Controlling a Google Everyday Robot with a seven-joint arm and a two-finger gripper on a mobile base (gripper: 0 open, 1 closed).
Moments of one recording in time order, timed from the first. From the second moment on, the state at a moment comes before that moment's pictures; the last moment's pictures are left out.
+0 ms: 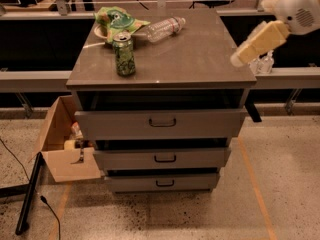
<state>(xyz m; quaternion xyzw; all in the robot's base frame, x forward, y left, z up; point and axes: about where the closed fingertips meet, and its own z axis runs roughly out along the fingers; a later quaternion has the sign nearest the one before) 0.590 -0.205 1.019 -0.48 0.78 0.05 0.40</state>
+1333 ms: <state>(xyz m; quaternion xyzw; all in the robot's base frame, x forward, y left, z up) 0.718 -0.100 0.994 -0.41 0.74 0.15 0.51</state>
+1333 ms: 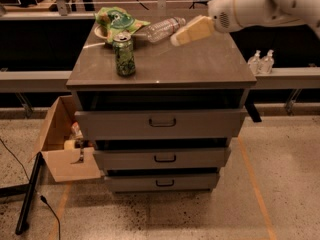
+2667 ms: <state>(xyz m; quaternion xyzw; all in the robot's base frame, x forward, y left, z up) 0.868 0.051 0.946 -0.39 0.71 0.25 0.53</state>
